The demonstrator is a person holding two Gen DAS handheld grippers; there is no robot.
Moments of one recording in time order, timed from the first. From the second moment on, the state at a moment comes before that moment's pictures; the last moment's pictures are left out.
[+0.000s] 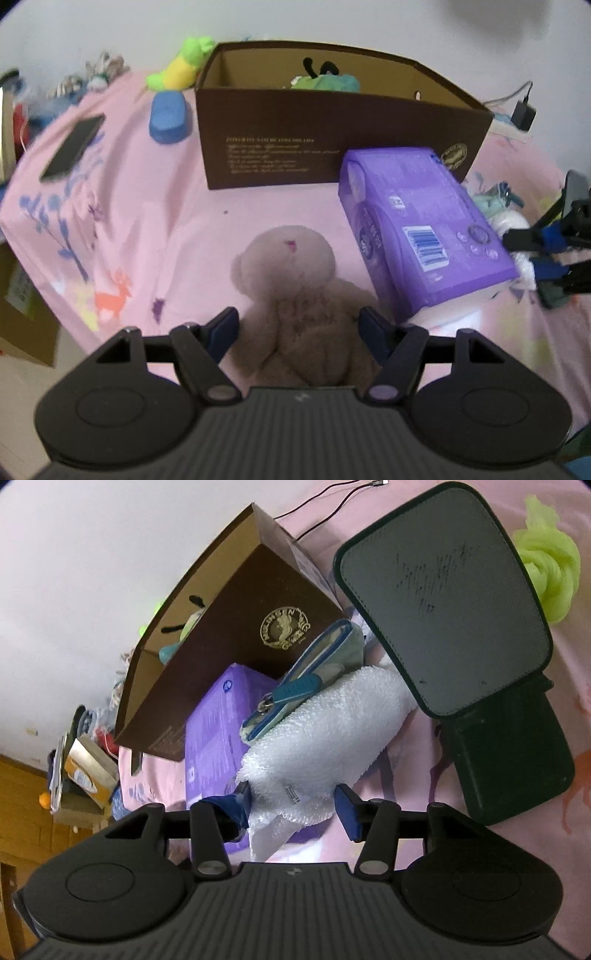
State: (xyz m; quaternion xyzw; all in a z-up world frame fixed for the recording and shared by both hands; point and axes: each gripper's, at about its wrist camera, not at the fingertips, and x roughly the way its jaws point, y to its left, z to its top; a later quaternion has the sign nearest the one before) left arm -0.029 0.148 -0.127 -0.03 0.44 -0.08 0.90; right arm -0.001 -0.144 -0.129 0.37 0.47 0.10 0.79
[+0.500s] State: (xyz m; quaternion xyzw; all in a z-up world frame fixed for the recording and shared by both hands) left arm -0.027 0.148 -0.132 -0.02 0.43 -0.10 0.90; right arm -0.007 -0.149 -0.137 0.41 0.43 0.10 0.80
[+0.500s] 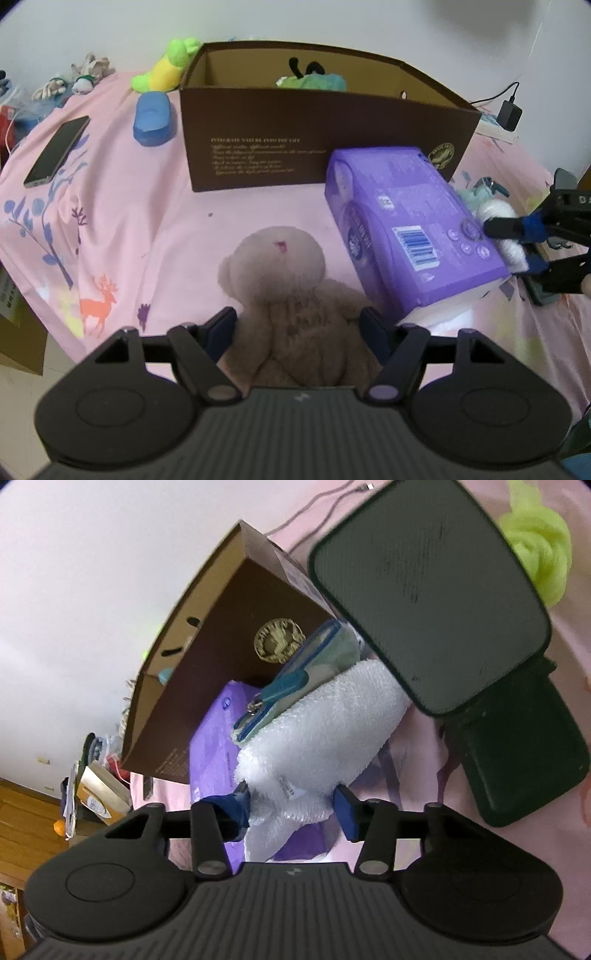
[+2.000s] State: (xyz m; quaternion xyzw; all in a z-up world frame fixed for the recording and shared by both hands) left arm -0.035 0.112 -0.141 0.06 0.42 -0.07 0.90; right arm -0.013 -0.162 -0.145 0.40 0.47 0.12 0.78
